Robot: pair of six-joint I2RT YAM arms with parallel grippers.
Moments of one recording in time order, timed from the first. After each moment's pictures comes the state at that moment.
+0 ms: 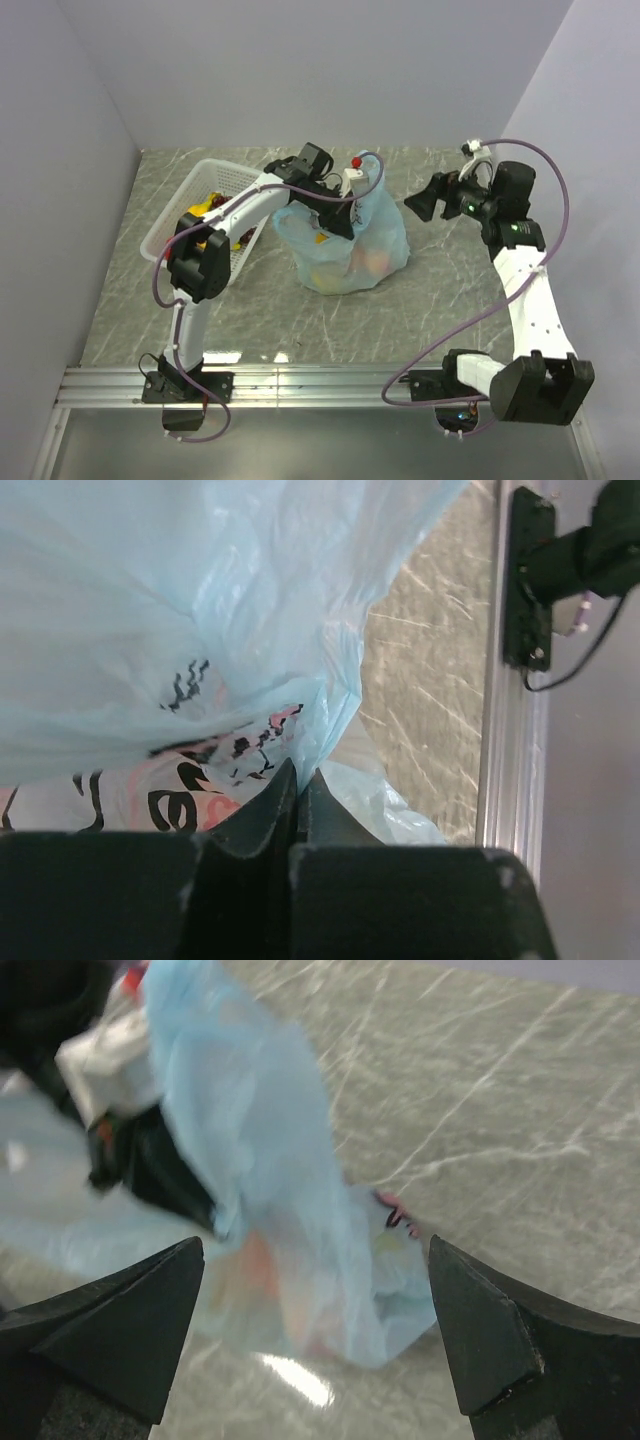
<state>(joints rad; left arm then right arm) -0.62 2.11 1.89 -0.77 0.88 0.33 -0.08 1.15 1.09 -0.32 -0.70 0.08</state>
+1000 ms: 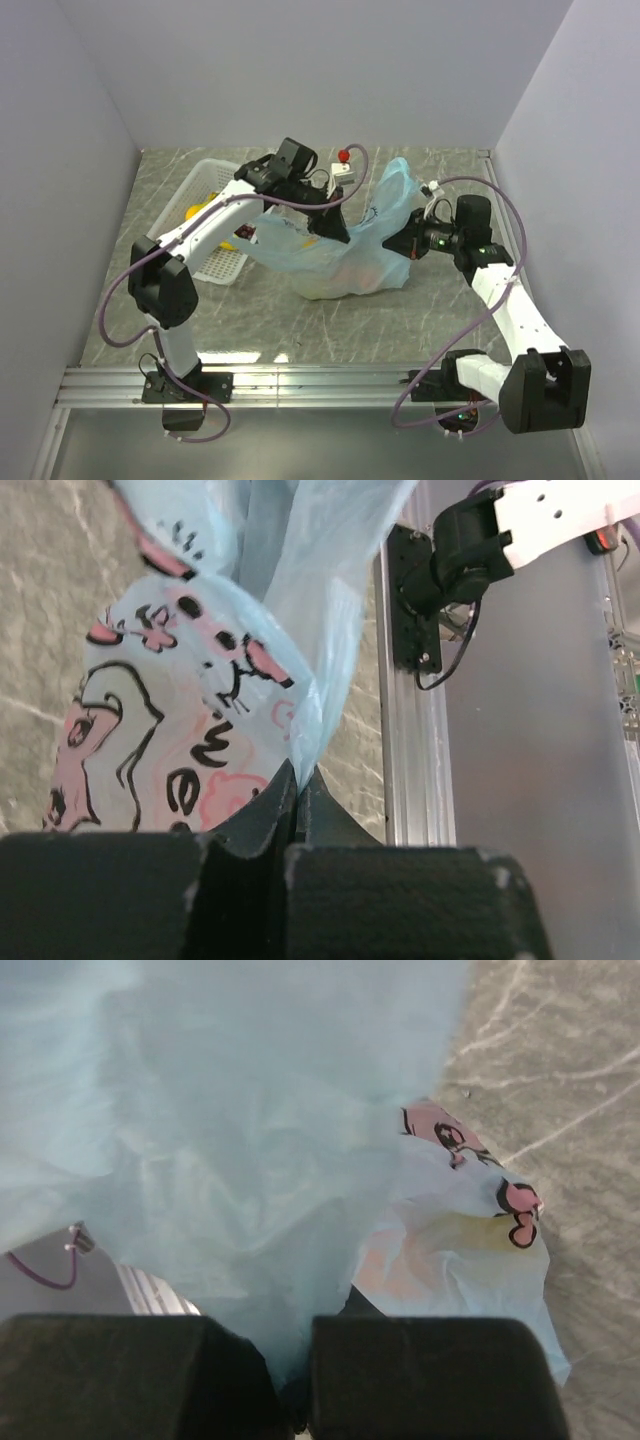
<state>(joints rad) -0.62 1.84 1.76 -0.79 1.01 0.30 0.06 1.10 0.78 -0.24 -0.90 0.13</state>
